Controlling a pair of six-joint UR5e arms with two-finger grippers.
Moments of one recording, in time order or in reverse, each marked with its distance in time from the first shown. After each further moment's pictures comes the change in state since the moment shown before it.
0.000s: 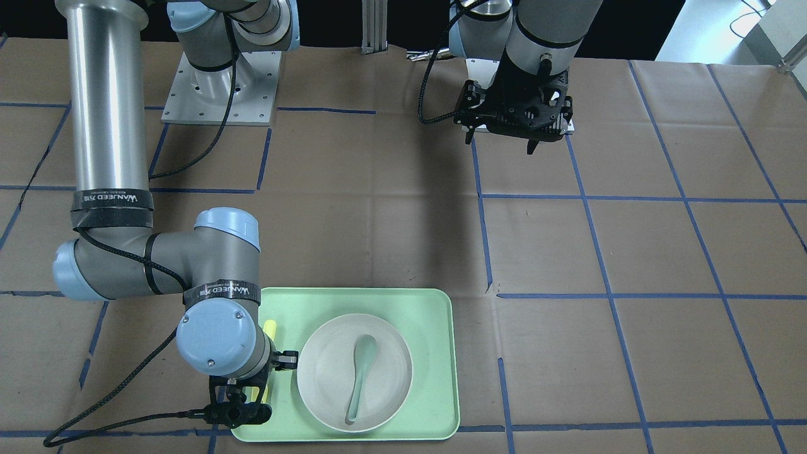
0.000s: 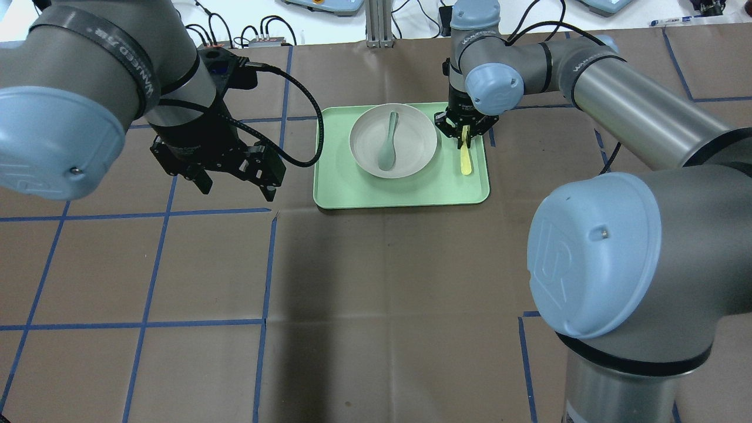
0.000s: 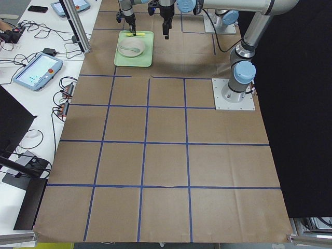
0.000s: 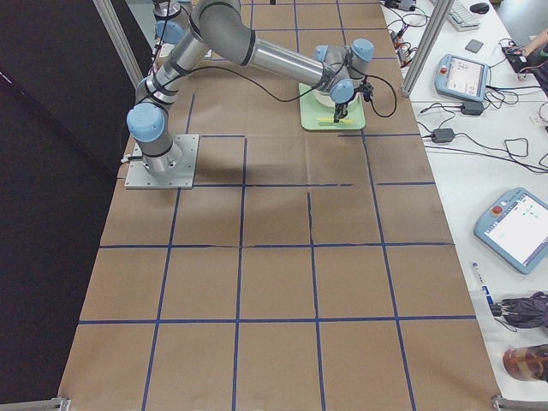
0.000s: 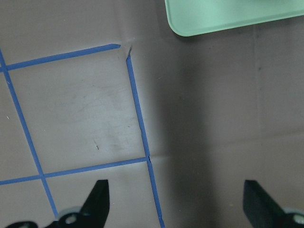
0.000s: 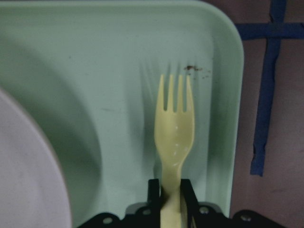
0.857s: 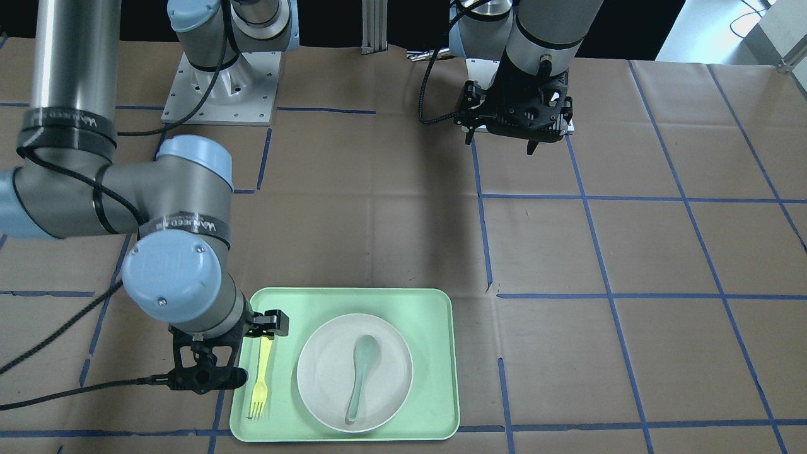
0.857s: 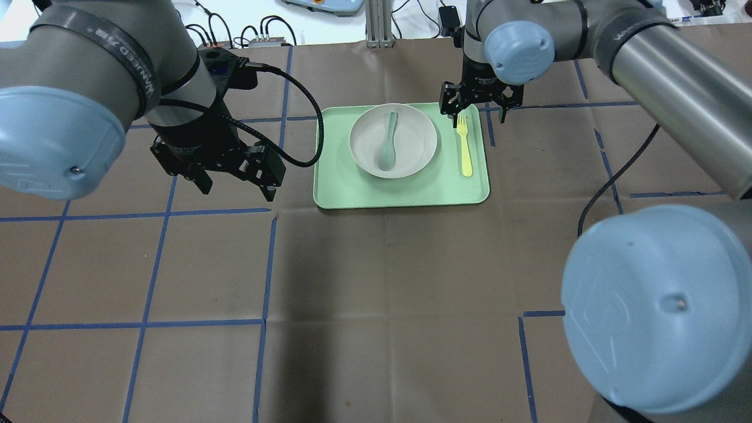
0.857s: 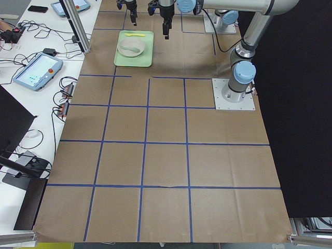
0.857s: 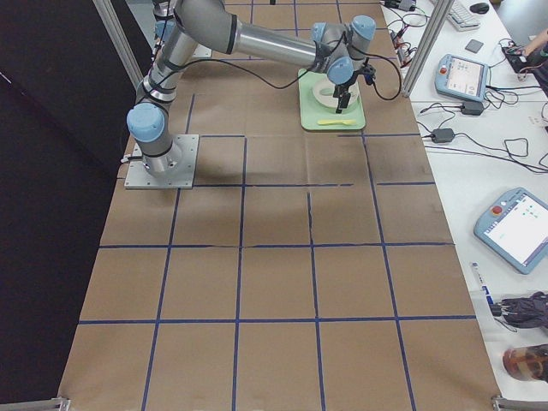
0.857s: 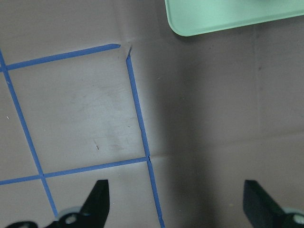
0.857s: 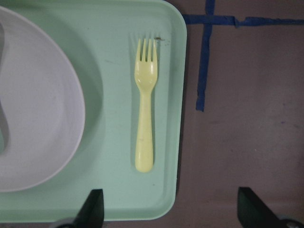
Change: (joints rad) left arm 0.000 0.000 0.000 0.000 0.000 0.000; right arm -0.019 -0.199 0.003 0.191 -0.007 -0.070
